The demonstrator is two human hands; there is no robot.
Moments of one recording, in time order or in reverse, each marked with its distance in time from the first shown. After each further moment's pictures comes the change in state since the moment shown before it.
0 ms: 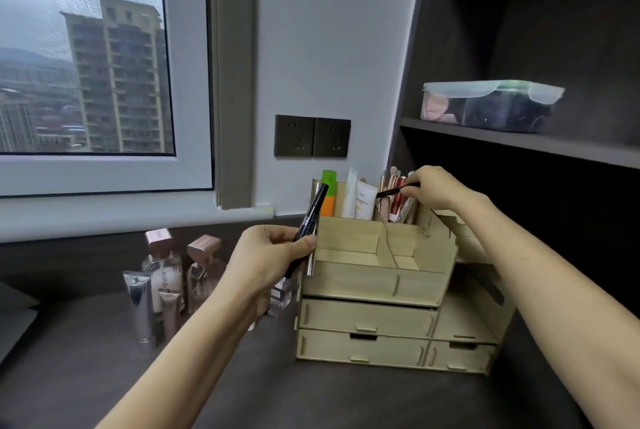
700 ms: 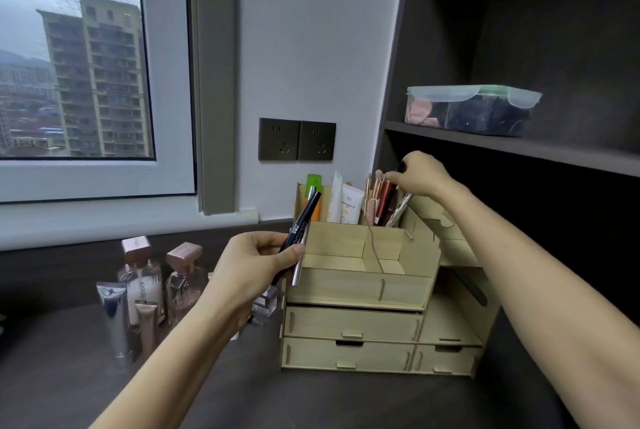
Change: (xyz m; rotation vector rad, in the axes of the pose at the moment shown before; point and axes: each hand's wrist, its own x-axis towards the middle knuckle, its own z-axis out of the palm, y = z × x) left_hand 0.011 -0.014 -0.003 0.055 -0.038 0.059; right_hand 0.014 -0.006 -0.014 0.042 0.140 0.096
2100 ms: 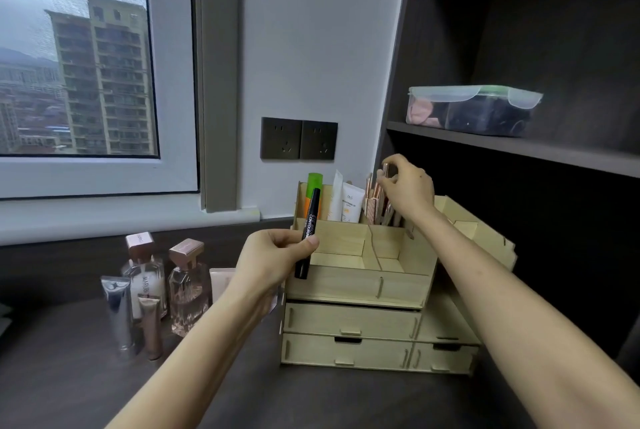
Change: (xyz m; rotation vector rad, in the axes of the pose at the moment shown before) left_hand 0.005 0.001 0.024 -0.045 0.056 -0.067; right_hand -0.022 -0.009 0.037 0.247 0.295 -0.051
